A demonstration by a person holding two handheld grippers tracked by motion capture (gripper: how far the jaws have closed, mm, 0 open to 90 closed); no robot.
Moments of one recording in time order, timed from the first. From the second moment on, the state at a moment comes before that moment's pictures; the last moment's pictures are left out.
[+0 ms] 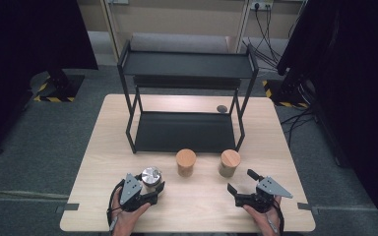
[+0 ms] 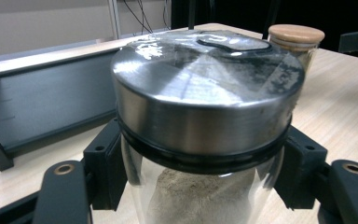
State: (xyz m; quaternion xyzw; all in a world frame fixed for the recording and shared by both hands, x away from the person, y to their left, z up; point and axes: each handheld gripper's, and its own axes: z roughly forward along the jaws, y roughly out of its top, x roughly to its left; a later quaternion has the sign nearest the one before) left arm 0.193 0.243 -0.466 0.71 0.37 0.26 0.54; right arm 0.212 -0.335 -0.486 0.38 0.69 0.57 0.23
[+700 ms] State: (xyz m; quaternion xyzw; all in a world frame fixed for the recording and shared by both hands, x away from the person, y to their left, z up) left arm 0.207 0.235 -0.456 0.72 0.37 0.26 0.53; right arm 0.212 -0.335 -0.486 0.38 0.69 0.57 0.23
